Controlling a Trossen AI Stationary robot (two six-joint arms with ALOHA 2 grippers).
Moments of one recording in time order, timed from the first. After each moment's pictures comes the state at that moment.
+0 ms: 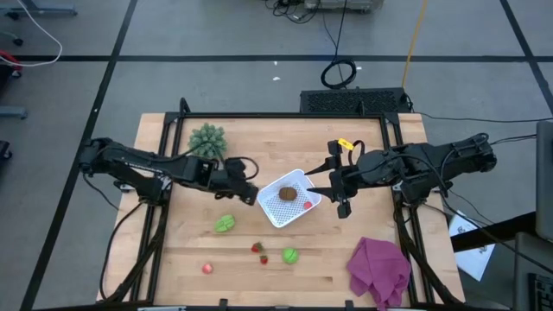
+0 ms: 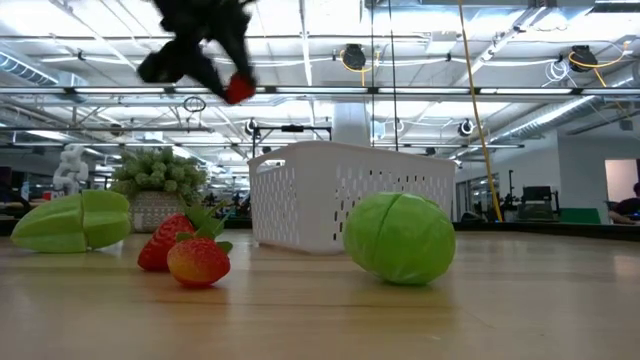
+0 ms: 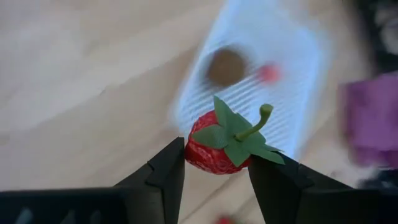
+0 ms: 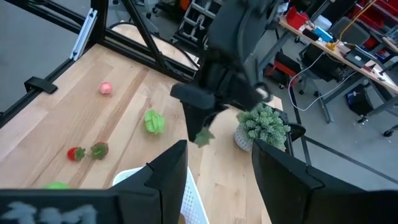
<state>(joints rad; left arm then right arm) -0.14 1.39 1.13 -0.70 -0.20 -1.16 0.28 1.30 1.49 -0.64 0.29 -0.31</state>
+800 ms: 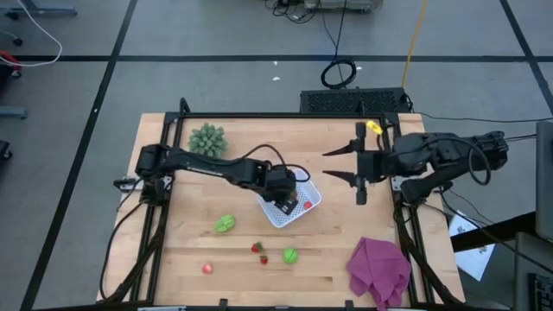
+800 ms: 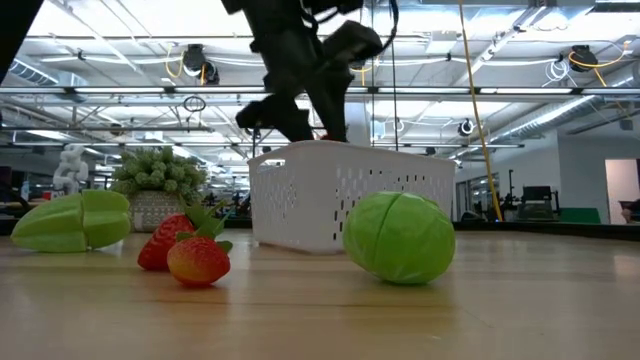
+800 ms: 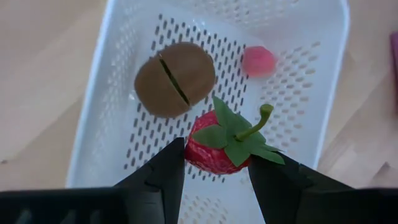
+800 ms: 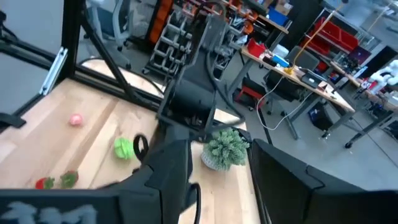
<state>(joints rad) -0.05 1.93 1.54 -0.75 0.00 -0.89 0.28 1.15 1.49 -0.61 0.37 -0.34</state>
